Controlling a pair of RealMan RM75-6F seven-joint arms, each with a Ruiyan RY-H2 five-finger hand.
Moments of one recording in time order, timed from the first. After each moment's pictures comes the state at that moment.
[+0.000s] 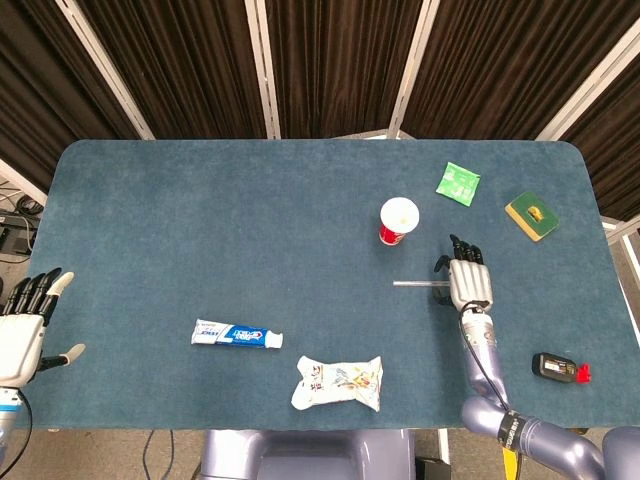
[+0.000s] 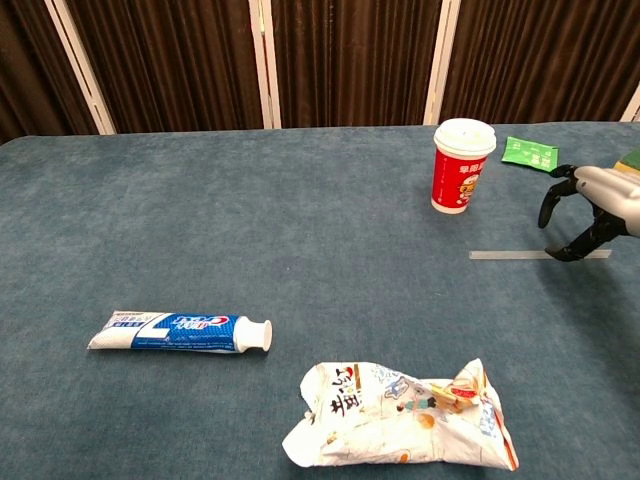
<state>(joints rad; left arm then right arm) -0.12 -1.14 -0.04 -1.63 1.47 1.44 0.04 0.56 -1.69 0.29 -1.23 -0.89 1.06 -0.38</state>
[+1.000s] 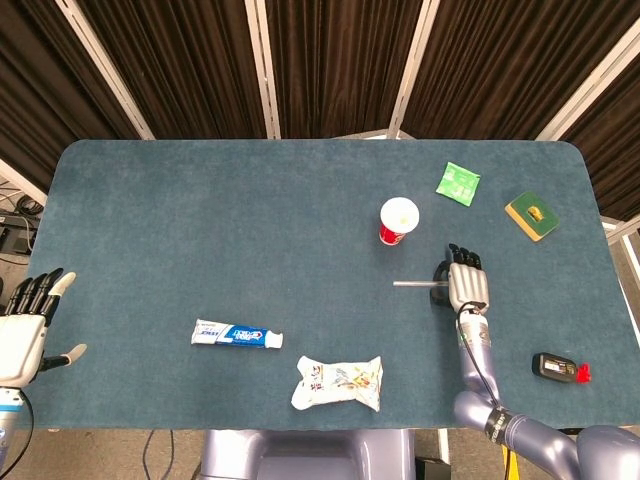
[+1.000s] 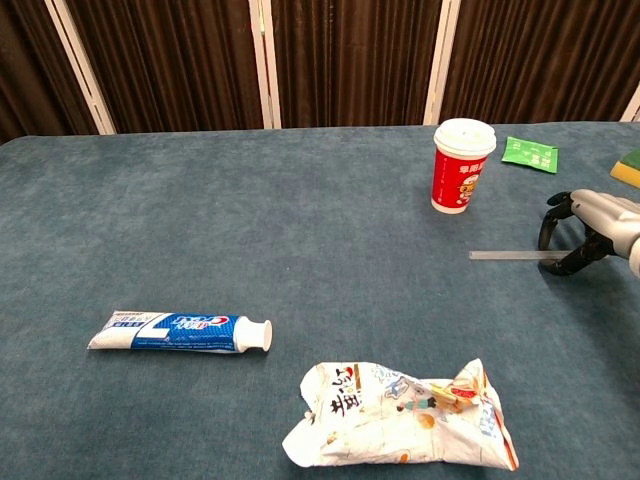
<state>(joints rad) -0.12 -1.15 -0.04 -1.62 1.48 1.44 0.04 0.57 -1.79 0.30 -1.04 -0.88 1.00 -0.29</state>
